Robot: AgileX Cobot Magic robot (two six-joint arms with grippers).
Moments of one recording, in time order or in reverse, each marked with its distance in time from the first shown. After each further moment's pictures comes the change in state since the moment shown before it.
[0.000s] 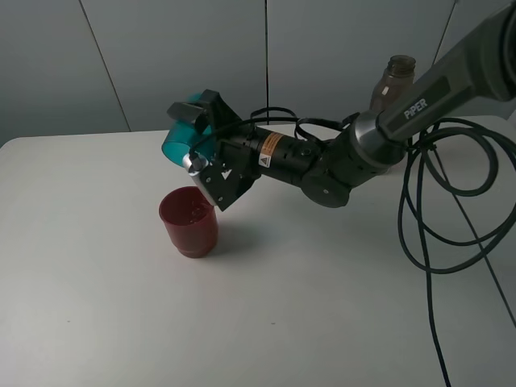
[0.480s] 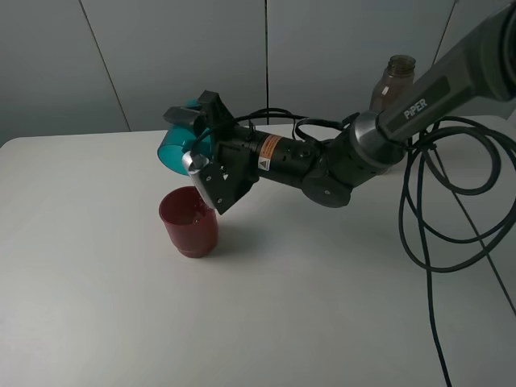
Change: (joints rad) left arm 0.000 0.000 0.000 0.000 0.000 0.000; right arm 0.000 0.000 0.000 -0.054 -0.001 0.186
